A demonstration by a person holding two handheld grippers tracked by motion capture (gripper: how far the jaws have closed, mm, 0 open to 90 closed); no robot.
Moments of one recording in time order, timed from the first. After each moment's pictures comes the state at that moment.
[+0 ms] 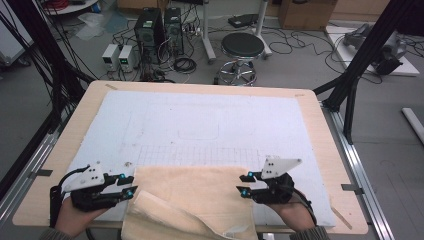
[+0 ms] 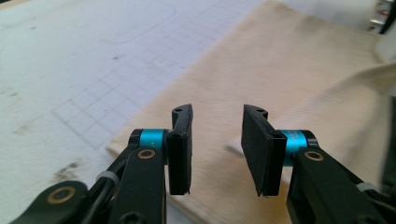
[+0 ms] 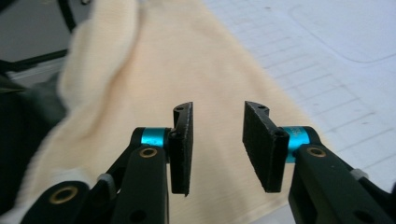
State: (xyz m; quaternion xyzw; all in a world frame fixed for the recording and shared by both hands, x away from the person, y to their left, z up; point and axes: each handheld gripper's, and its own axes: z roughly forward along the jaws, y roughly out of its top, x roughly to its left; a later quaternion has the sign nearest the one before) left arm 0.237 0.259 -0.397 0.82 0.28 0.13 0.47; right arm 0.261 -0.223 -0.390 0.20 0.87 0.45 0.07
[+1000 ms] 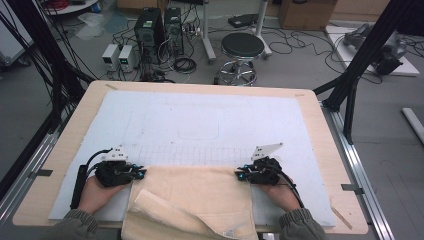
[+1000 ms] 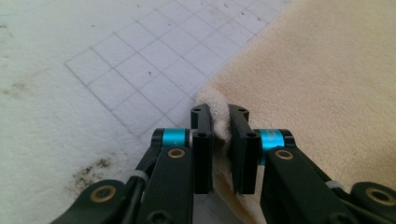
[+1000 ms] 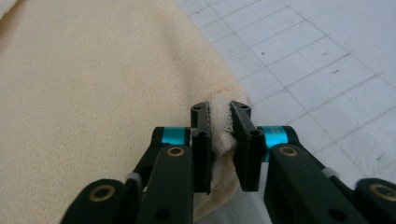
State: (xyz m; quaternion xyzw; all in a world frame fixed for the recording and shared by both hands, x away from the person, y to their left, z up) left arm 0.300 0.248 -0.434 0.85 0.34 0.10 0.40; right arm 0.320 -0.222 -0.439 0.25 0.88 0.40 0.03
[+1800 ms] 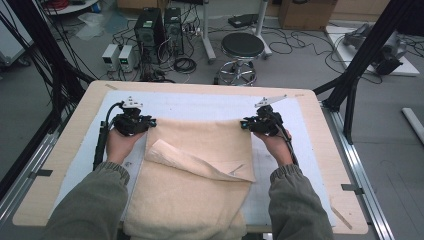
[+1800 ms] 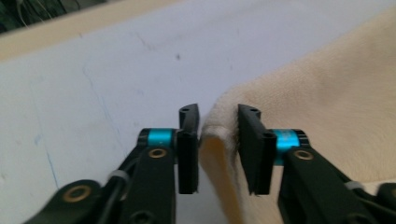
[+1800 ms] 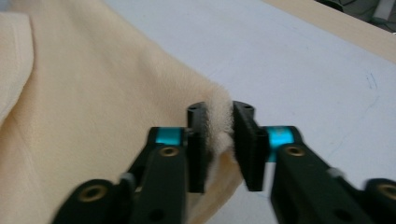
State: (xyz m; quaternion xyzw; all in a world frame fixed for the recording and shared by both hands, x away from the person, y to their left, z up) left arm 0.419 0.221 -0.394 0.80 0.43 0.17 0.39; right arm 0.435 -0.228 -0.384 0.35 0.84 0.41 0.11
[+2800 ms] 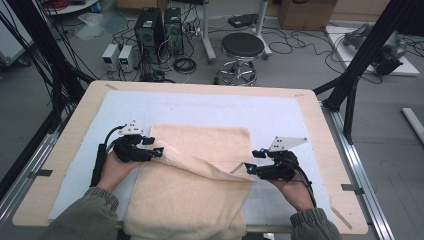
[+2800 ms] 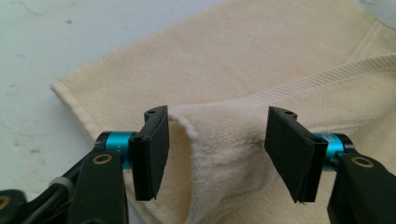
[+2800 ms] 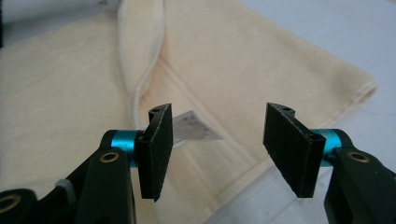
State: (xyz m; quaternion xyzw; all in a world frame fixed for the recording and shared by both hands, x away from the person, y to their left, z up) left arm 0.356 0.208 -0.414 0.82 0.35 0.12 0.44; right arm 0.303 -0.247 -0.396 0.28 0.84 0.45 0.08
